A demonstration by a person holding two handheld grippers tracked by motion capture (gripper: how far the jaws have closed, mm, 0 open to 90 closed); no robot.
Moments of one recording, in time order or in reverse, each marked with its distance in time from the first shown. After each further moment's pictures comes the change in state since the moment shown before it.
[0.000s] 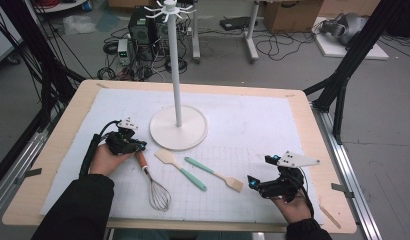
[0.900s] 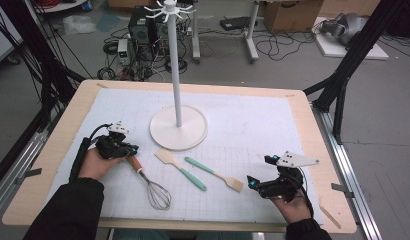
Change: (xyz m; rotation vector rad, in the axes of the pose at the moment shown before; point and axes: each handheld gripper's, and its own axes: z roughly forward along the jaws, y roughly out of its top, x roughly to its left) left arm 0.005 -0.018 -0.016 0.011 -0.006 0.001; right arm 0.000 0.000 0.001 0.006 -0.001 -0.004
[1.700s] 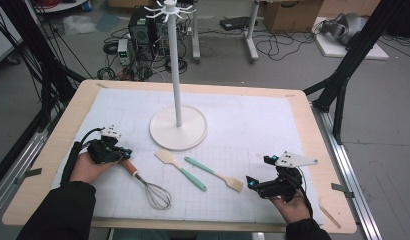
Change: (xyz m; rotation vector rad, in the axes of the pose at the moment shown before) left arm 0.002 -0.018 -0.015 0.011 -0.007 -0.004; right arm 0.001 0.000 0.002 0.008 0.003 0.003
